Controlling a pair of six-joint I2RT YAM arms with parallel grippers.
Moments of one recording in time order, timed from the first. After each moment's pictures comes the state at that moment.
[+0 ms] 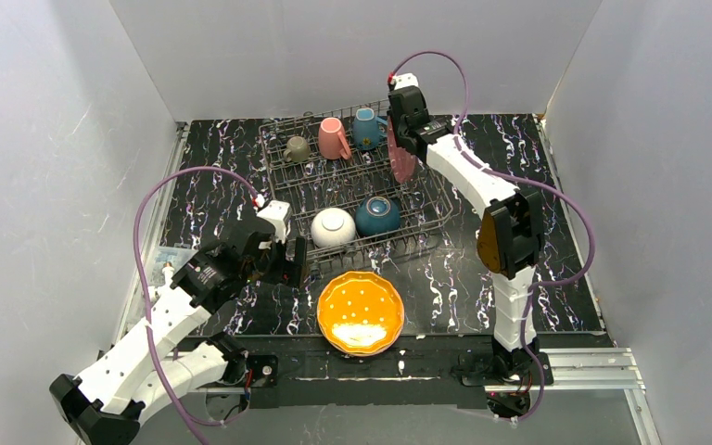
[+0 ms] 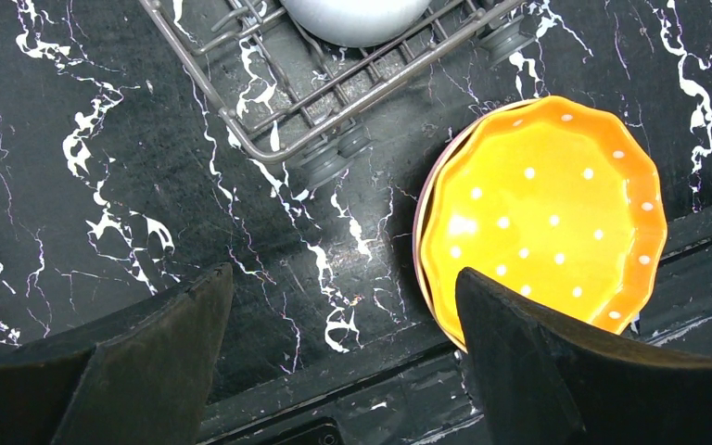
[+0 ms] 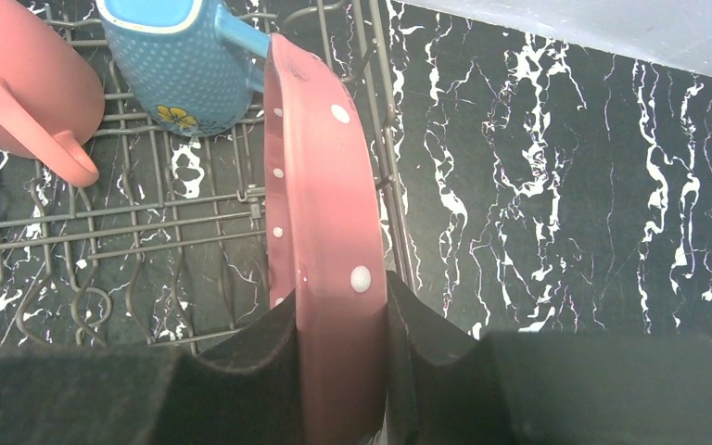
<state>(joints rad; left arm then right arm) -0.66 0.83 0.86 -0.85 -0.13 -0.33 0.52 2.07 1.94 -0.48 0.41 0.05</state>
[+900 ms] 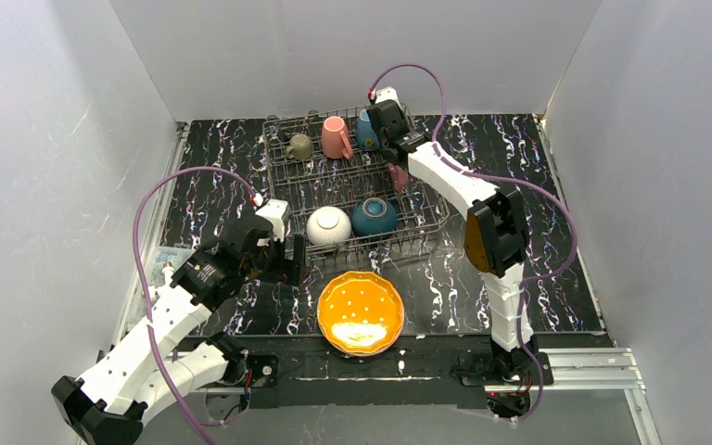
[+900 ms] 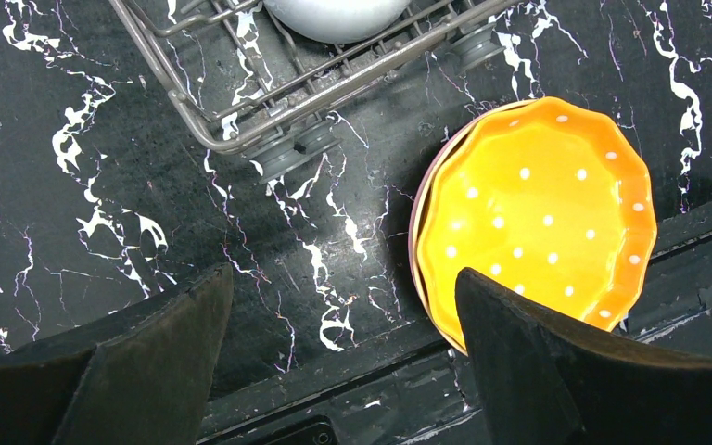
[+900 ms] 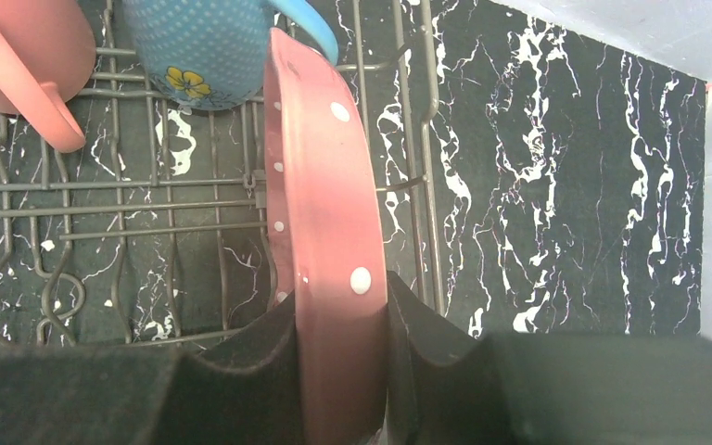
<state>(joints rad) -0.62 0.84 0.86 -0.84 -0.09 -0.33 0.60 2.14 1.95 -0.48 0.54 0.01</state>
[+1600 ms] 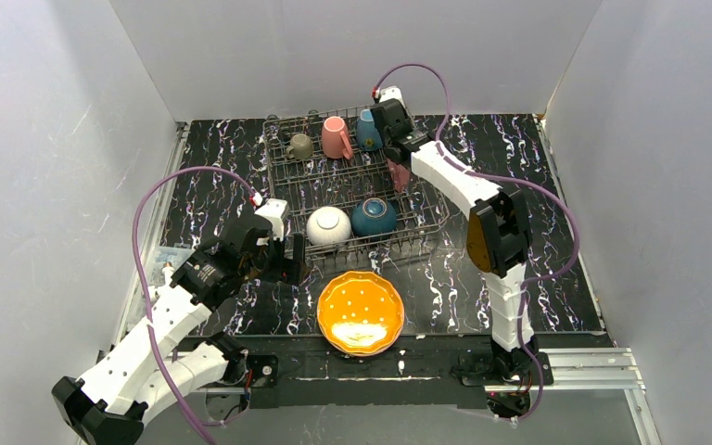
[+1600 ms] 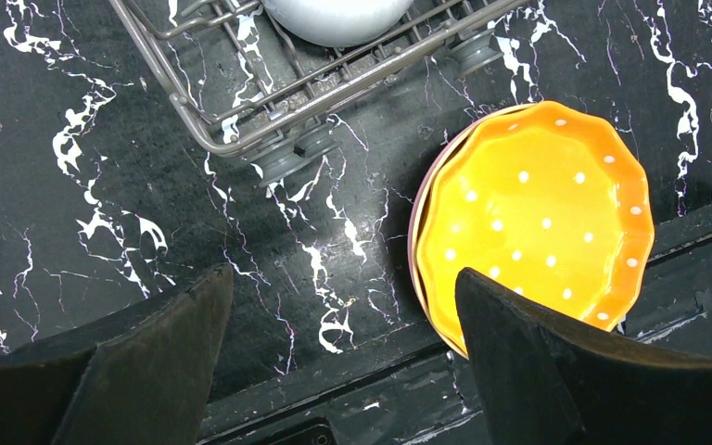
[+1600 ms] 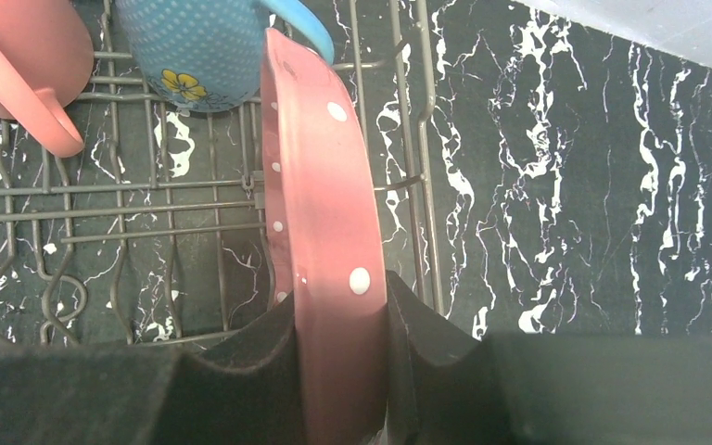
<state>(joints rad) -0.62 0.84 0.86 -0.84 -0.08 -0.33 0.59 2.13 1.94 -0.48 0.54 0.03</state>
